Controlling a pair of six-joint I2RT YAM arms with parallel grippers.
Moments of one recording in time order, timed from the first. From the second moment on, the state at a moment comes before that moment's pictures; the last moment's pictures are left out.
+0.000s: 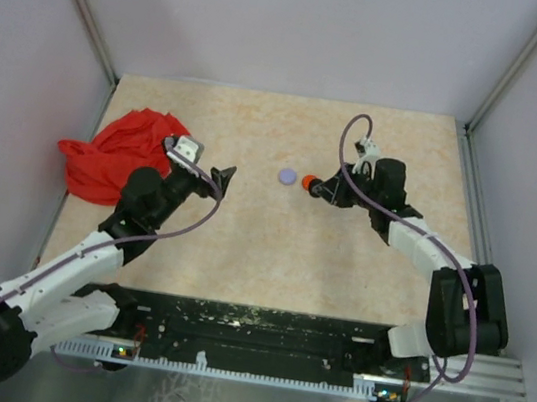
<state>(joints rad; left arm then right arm) -0.56 0.92 0.54 0.45 -0.04 0.05 0.30 1.38 0.80 0.15 -0.54 0.30</state>
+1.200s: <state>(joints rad) -0.56 1.00 0.71 0.13 -0.25 -0.11 0.09 1.86 0.96 0.24 -0.41 0.62</state>
